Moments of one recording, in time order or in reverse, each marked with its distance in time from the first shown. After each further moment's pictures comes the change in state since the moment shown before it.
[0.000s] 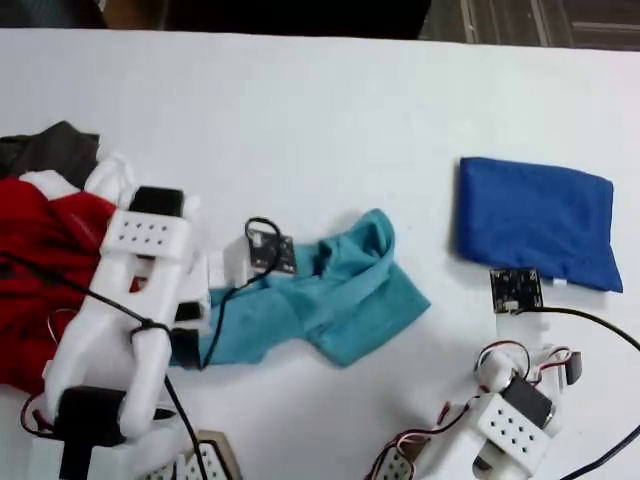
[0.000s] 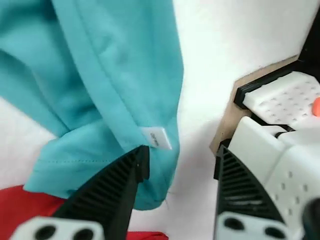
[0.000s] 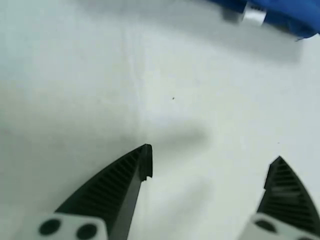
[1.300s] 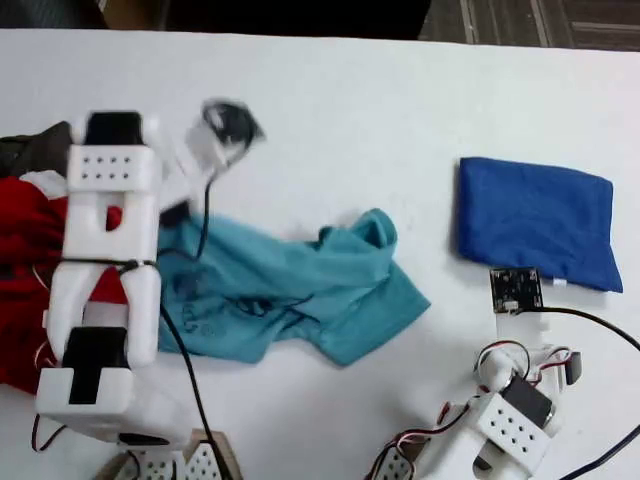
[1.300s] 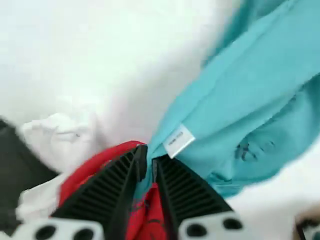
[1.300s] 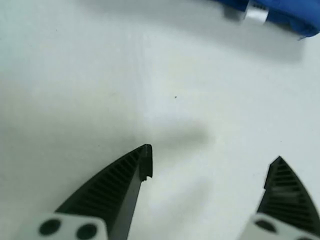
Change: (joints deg) left arm -6.5 17.2 -43.2 -1.8 20.4; right arm -2.0 0.6 -1.1 1.4 -0.8
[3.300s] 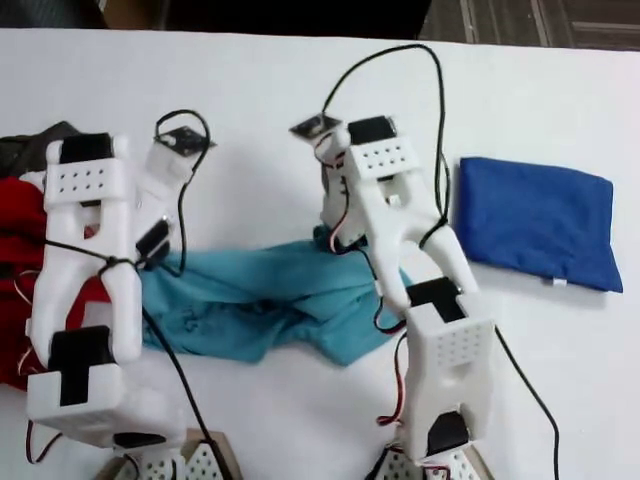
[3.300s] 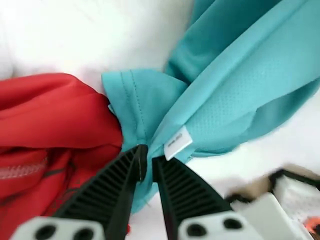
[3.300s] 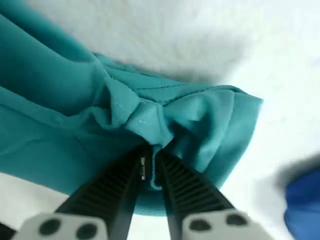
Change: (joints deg) left arm -8.1 0.0 18.5 -1.6 10.9; right arm -54.0 102.2 -112.9 45.5 -19.3
